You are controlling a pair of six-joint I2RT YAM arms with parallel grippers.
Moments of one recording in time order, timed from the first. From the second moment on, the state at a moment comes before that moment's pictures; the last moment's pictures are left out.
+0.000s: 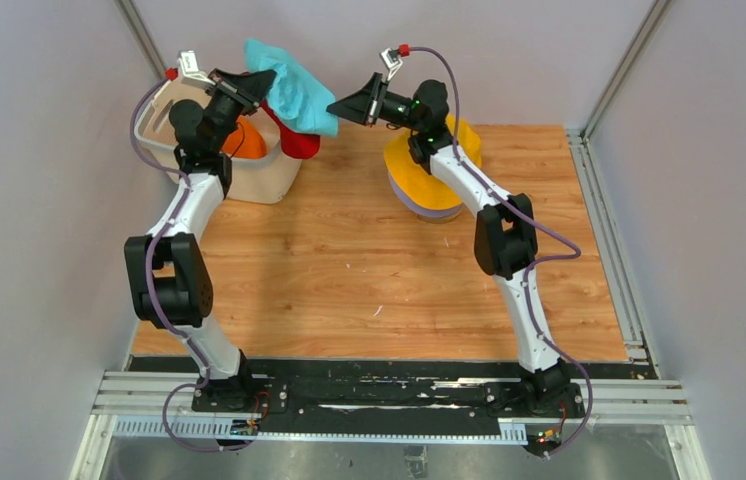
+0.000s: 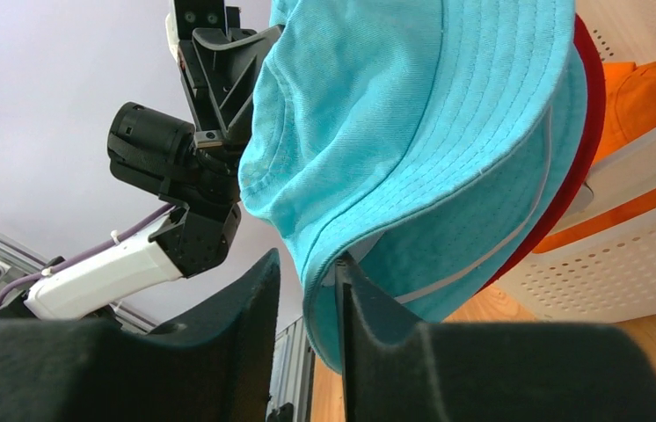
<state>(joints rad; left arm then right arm) 0.07 1.72 1.37 0.76 0.48 -0.98 0.46 2.43 2.25 0.60 -0.86 1.15</state>
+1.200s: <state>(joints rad) 0.17 1.76 1.48 0.51 0.33 -0.79 0.41 2.32 2.23 0.79 -0.78 1.03</state>
